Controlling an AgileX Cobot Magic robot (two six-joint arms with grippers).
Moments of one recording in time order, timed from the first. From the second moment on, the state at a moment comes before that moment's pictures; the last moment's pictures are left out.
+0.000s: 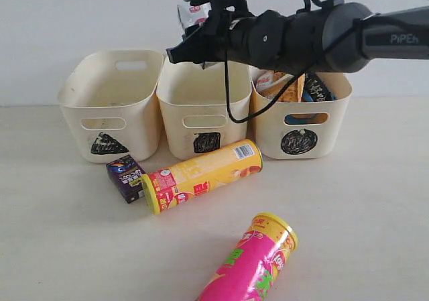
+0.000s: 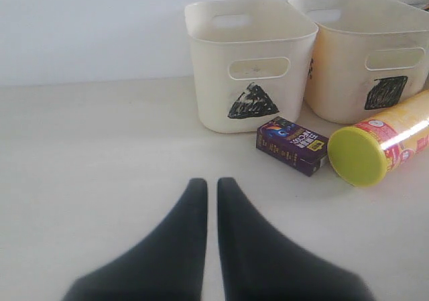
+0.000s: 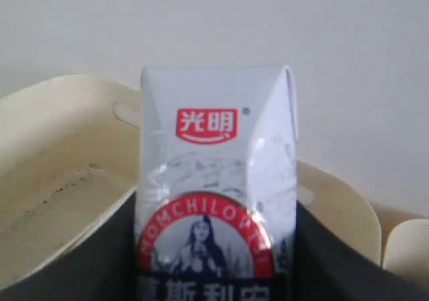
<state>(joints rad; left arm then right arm) -0.10 0.00 0.00 0.03 0.28 -0.02 0.56 2.06 -1.62 0.41 -0.14 -0.51</state>
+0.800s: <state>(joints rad) -0.10 0.00 0.00 0.03 0.28 -0.02 0.50 2.25 -1.79 0.42 0.06 -0.50</state>
